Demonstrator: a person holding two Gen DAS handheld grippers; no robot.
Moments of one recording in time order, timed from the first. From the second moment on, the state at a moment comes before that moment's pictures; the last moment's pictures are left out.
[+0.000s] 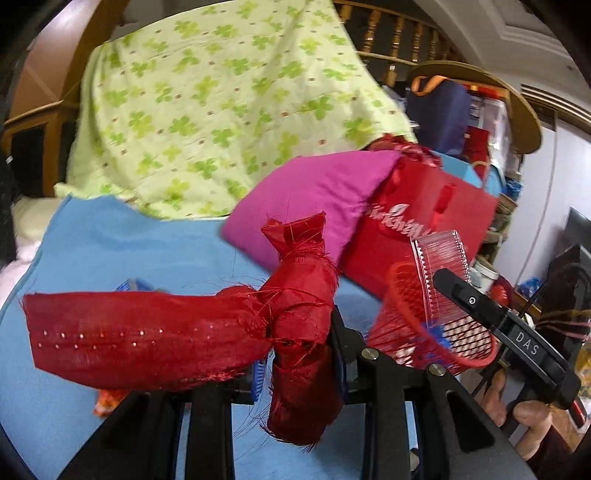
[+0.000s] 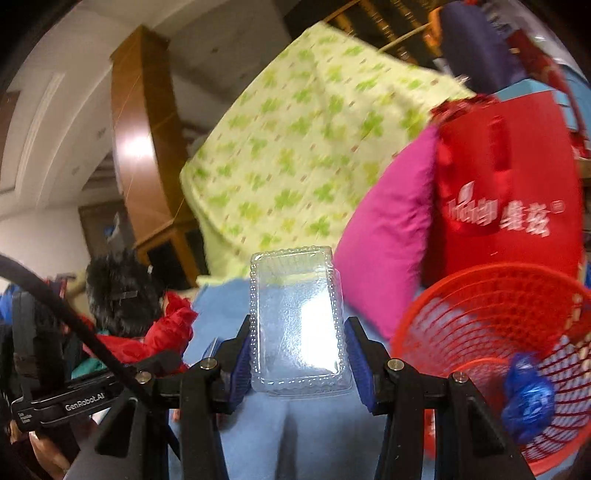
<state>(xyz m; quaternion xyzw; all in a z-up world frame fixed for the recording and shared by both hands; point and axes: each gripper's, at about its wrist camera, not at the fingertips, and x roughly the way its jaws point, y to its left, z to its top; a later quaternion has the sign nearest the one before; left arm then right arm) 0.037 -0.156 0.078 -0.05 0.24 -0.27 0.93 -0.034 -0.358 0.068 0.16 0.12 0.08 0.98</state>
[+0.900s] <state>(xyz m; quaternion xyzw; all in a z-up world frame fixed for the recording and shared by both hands) 0.047 -0.351 0.106 0.00 0.27 -0.39 0.88 -0.081 -0.527 0.044 0.41 0.10 -0.06 0.90</state>
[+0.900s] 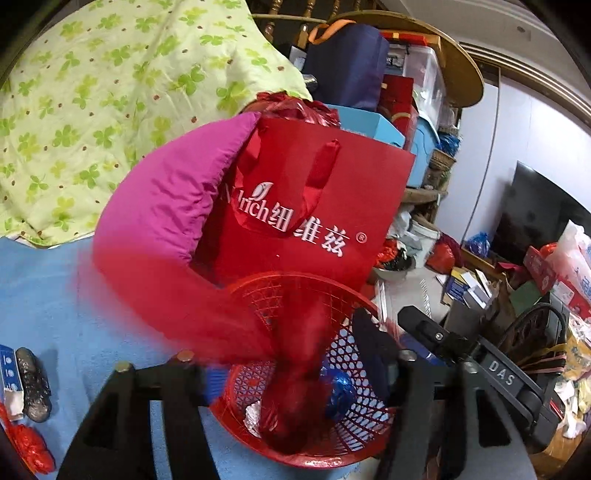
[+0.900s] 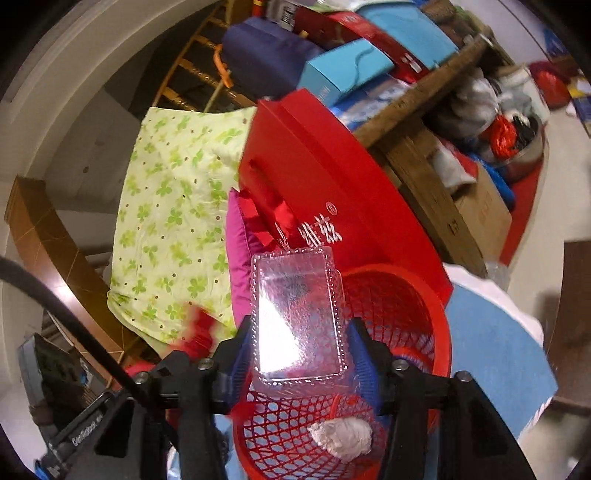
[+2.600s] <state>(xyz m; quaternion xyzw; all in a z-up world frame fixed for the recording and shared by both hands) 0.054 0.048 -0.025 -0.10 0.35 -0.02 0.93 0.105 -0.152 -0.044 0.13 0.40 0.20 0.89</state>
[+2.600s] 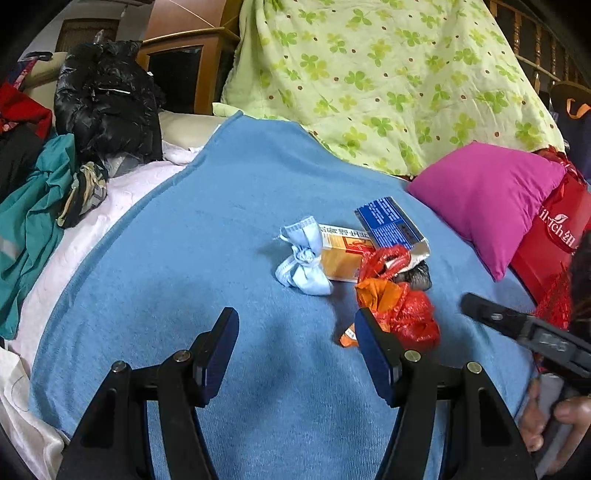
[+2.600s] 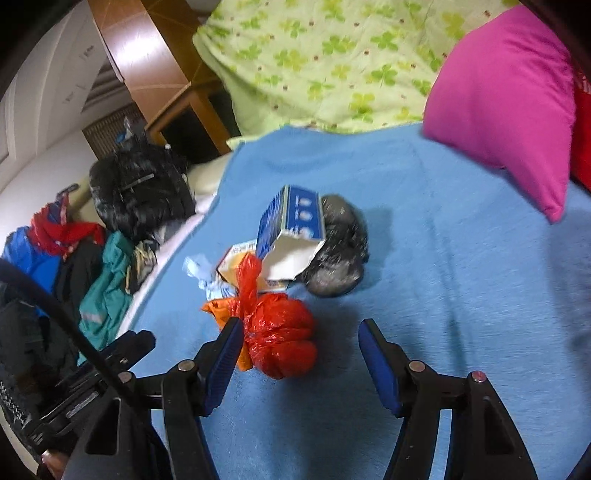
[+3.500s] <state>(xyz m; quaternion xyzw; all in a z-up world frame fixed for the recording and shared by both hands) 0.057 0.016 -0.027 -0.06 0.36 -0.05 0.93 0.099 -0.215 -0.036 0.15 0.41 0.14 0.89</state>
